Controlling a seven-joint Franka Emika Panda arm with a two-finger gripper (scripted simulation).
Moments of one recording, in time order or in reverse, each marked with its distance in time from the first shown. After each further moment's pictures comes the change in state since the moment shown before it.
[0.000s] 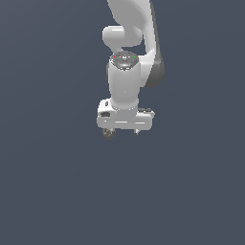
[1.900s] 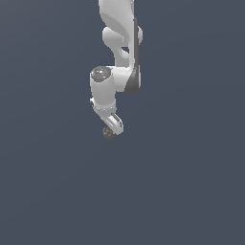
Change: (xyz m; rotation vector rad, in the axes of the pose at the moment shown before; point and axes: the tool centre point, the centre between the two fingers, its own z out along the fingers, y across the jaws) arm -0.091 0.086 0.072 -0.037 -0.049 0.813
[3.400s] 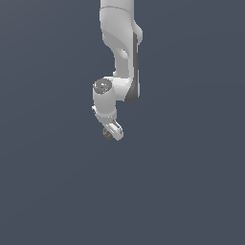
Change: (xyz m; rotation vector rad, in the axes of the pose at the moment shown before) arm 0.000 0.001 0.048 0.001 0.001 0.005
